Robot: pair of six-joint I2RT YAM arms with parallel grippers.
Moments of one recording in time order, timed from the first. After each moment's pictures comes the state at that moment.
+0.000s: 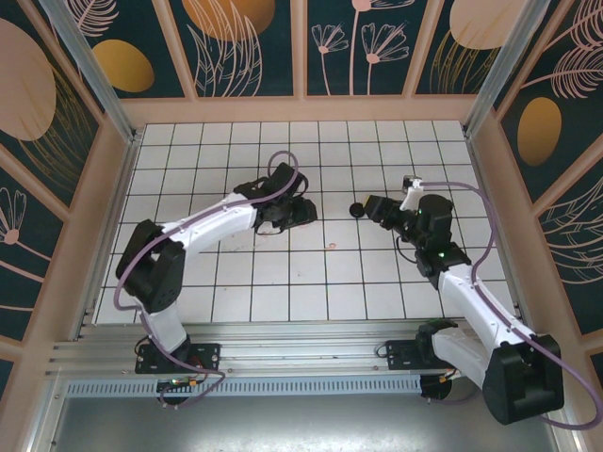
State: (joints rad) left arm -0.71 1.77 1.32 -0.51 0.14 -0.89; right arm 0.26 0.97 0.52 0.18 -0.35 0.57
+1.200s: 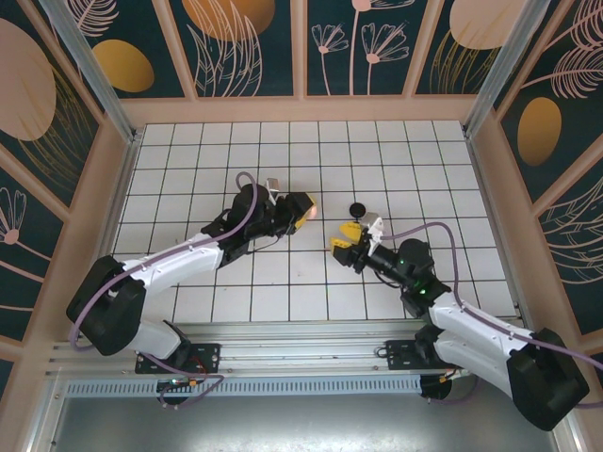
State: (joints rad) left arm -0.71 1.45 0.86 0.23 0.28 -1.43; right arm 0.63 0.89 0.23 0.64 -0.36 0.13
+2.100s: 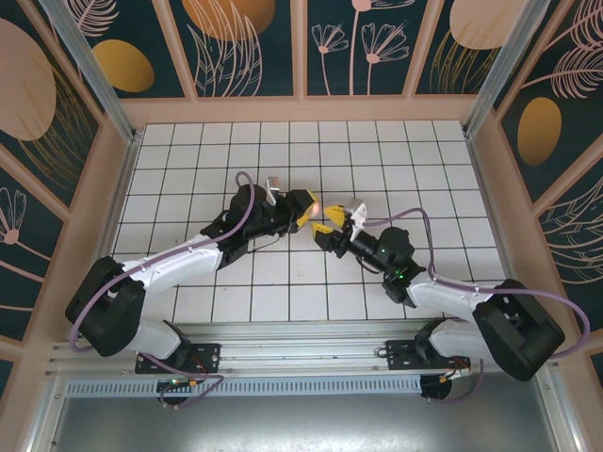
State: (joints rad) left arm -0.71 1.45 0.84 0.31 0.31 -1.48; right arm 0.70 1.22 0.35 0.94 -0.26 0.15
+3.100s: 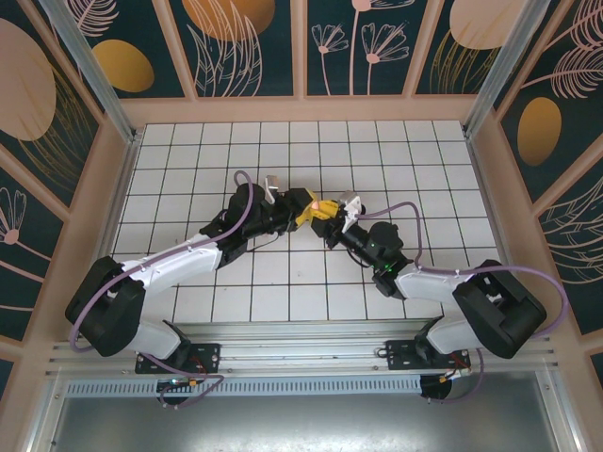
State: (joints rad) left arm -0.70 1.45 0.84 0.32 0.31 -1.48; right arm 0.72 1.37 0.41 1.04 -0.15 0.18
